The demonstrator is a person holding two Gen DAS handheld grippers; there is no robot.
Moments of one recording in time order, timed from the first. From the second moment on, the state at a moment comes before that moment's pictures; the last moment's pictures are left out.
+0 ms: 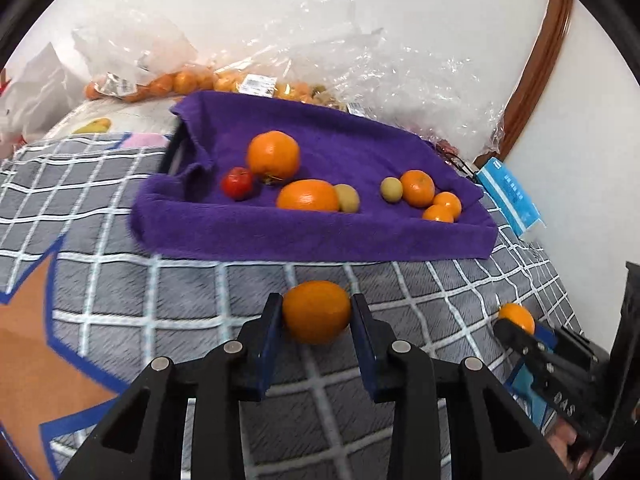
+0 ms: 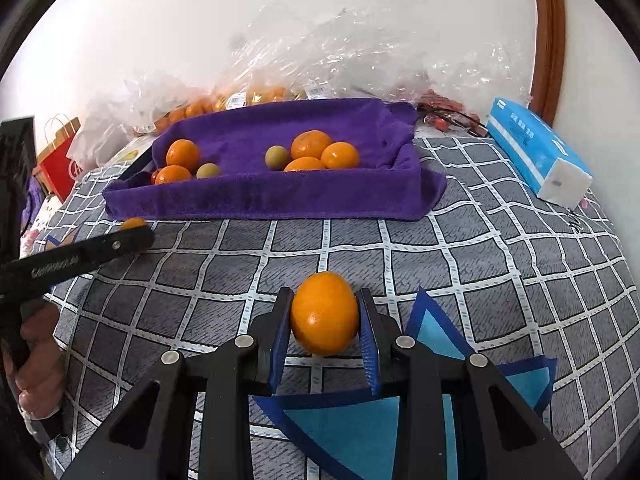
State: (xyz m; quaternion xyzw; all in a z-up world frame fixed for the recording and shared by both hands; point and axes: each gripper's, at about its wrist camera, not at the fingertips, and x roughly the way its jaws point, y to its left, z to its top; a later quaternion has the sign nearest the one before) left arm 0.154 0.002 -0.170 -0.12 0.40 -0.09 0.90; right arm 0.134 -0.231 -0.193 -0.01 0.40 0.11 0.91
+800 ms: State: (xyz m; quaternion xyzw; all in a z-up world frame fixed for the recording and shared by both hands) left arm 0.115 0.048 -0.146 -0.09 0.41 -0.03 0.91; right arm 0.126 -0.206 -0.158 0.01 0.41 0.12 0.91
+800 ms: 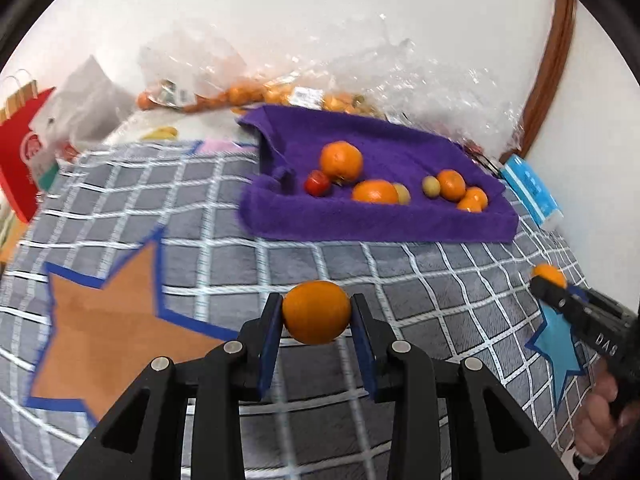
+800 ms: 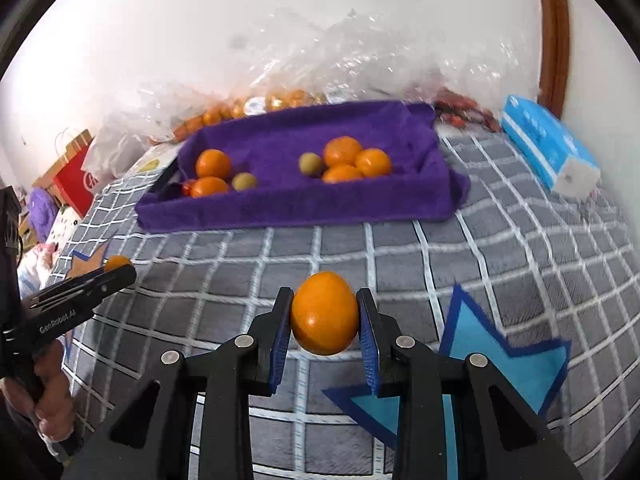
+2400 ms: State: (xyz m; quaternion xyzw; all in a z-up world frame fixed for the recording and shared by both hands) left arm 0.216 0.081 -0.109 -0.12 0.41 -0.02 0.90; right arm 0.238 -0.241 -0.116 0.03 0.39 0.10 0.92
